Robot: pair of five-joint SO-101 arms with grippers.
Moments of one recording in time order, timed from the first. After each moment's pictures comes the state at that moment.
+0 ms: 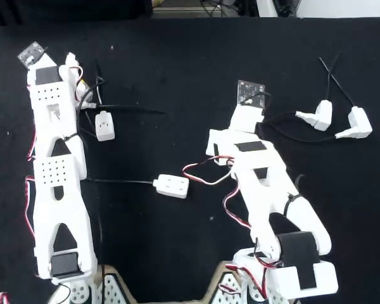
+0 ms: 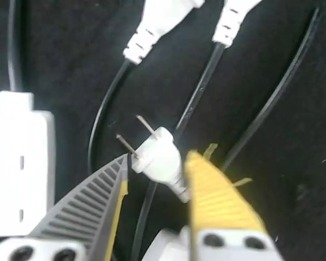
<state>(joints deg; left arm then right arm) -16.1 73.7 -87.3 90.4 31.3 -7.1 -10.2 49.8 29.1 -17.8</state>
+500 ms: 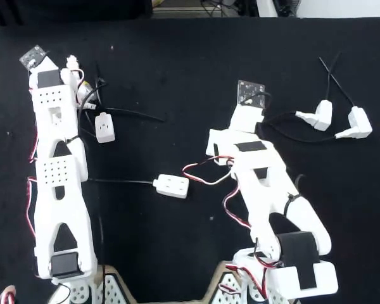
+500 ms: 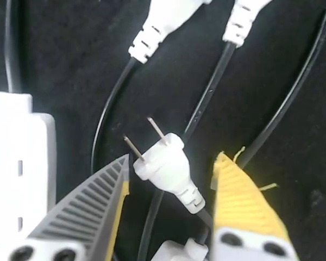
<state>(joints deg) -16.2 77.1 -90.9 90.9 31.2 -7.1 -10.2 49.8 29.1 -17.8</state>
